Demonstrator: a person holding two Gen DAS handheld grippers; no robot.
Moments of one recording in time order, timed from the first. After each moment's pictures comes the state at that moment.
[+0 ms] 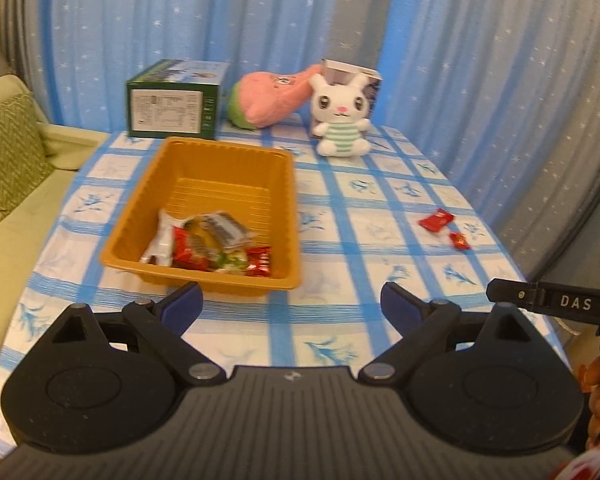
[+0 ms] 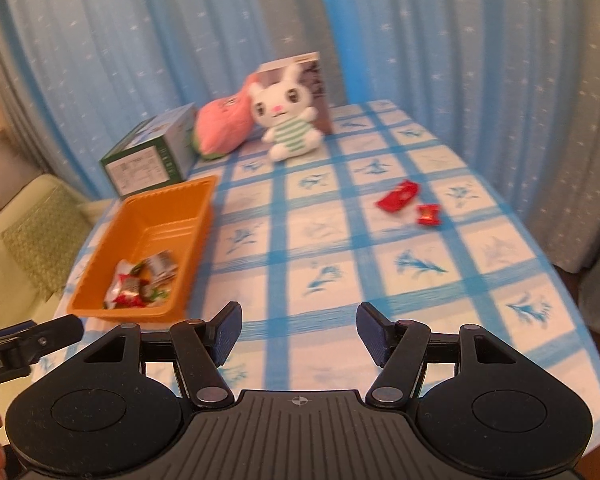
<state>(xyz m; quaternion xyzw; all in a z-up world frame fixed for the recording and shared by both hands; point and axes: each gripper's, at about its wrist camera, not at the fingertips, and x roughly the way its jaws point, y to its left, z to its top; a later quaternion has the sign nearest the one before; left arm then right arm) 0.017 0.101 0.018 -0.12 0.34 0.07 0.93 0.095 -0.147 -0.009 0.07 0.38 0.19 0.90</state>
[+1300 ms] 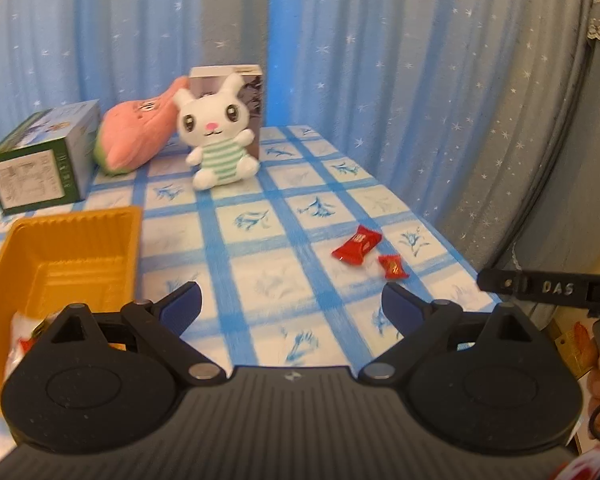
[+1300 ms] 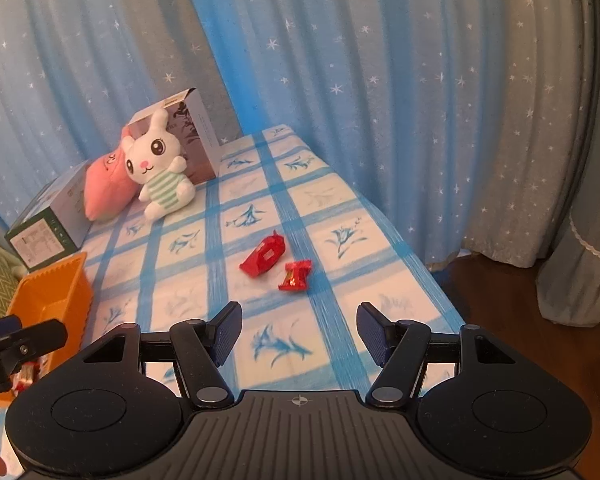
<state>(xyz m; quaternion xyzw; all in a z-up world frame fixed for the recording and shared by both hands) 0.177 -0.004 -0.004 -0.04 0.33 -0.04 0.94 0.213 -0.251 -0.037 0.11 0.36 0.11 0.92</state>
